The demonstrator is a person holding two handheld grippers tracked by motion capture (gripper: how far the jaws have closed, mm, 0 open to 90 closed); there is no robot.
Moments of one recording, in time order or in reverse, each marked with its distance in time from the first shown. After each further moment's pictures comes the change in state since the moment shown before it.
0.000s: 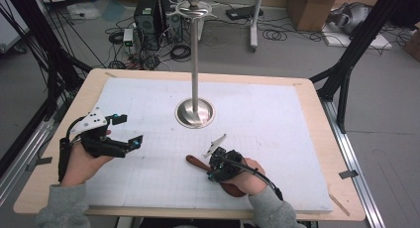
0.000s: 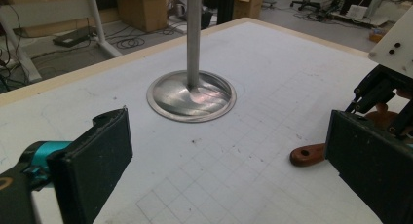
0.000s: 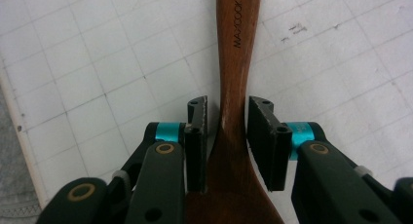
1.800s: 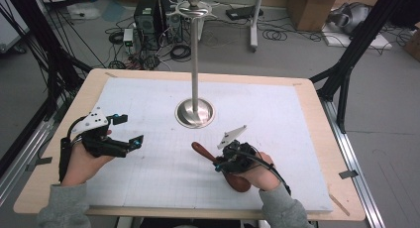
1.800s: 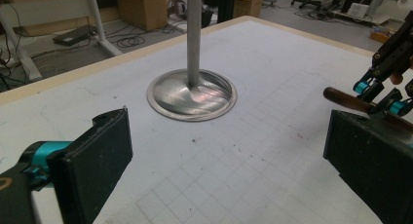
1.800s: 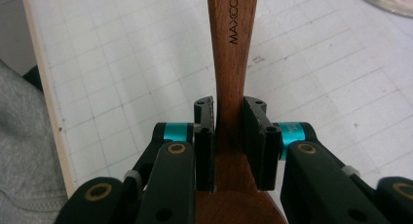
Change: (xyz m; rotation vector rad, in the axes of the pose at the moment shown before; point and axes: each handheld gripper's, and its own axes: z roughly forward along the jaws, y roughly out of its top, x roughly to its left) left arm 0.000 0.000 0.002 0.005 0.000 0.001; right arm -0.016 -0.010 -0.042 -0.169 0.022 0.007
